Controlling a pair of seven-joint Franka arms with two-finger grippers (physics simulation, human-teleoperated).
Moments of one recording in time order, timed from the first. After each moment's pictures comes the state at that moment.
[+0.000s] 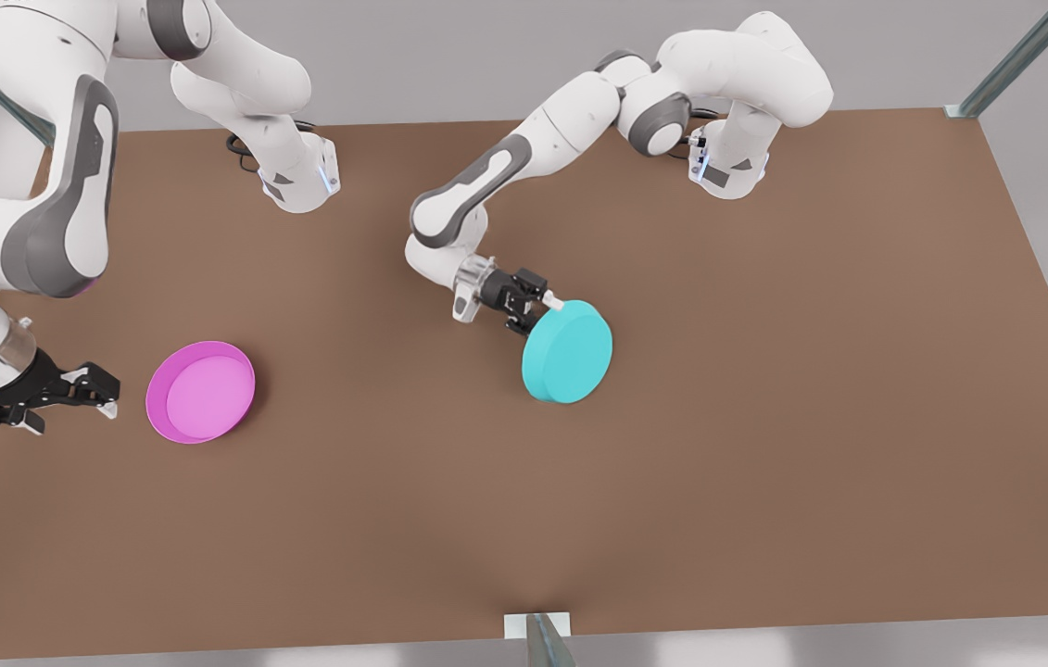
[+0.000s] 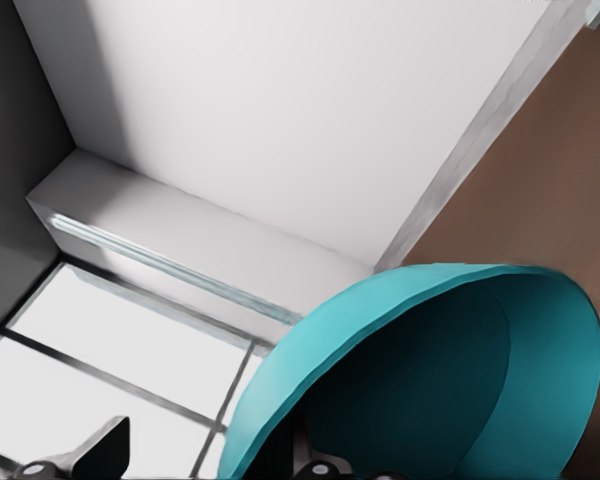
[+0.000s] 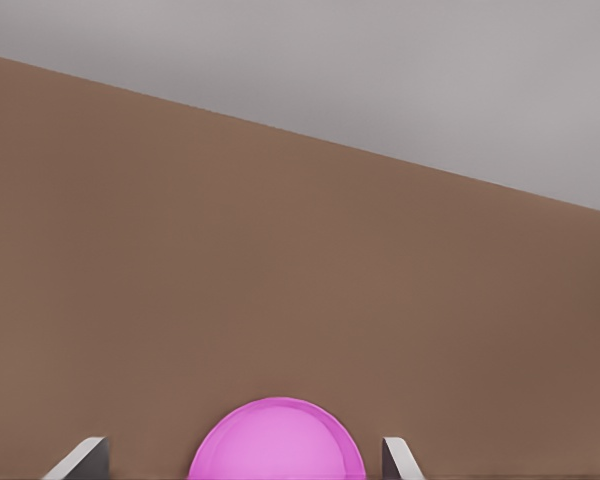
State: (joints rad) left arm -1.24 1.19 0.09 -0.94 1.18 1.08 -1.03; right arm -0.05 0.26 -0.08 -1.41 0.01 1.86 -0.36
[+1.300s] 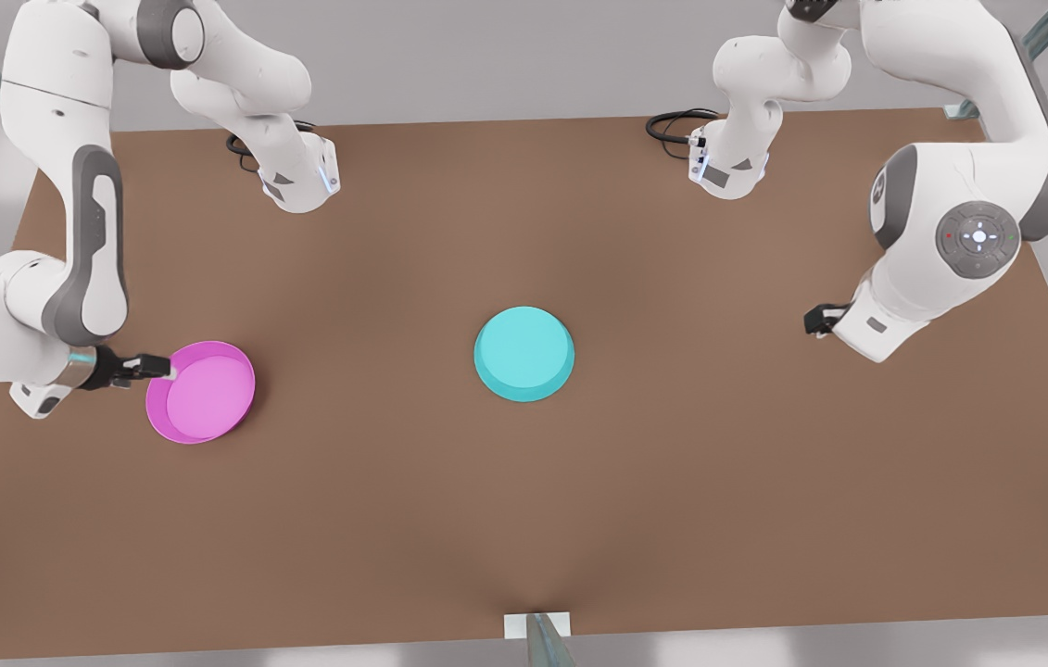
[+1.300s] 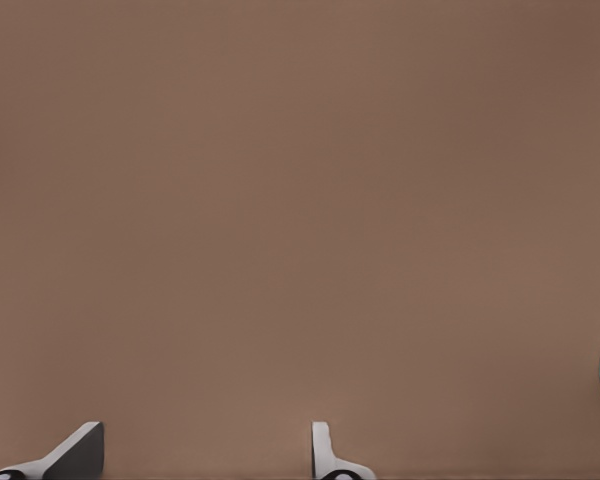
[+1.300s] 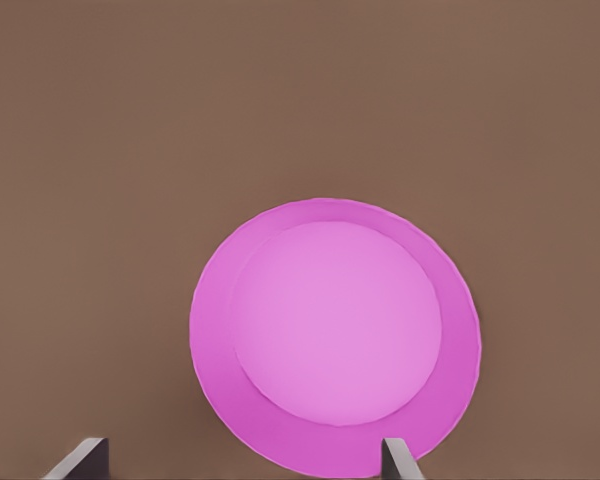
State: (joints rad) left arm -0.15 0.23 -0.01 -1.41 0.16 1.48 -0.15; right arm 0.02 0.29 -0.35 -1.87 0.22 1.95 -0.54
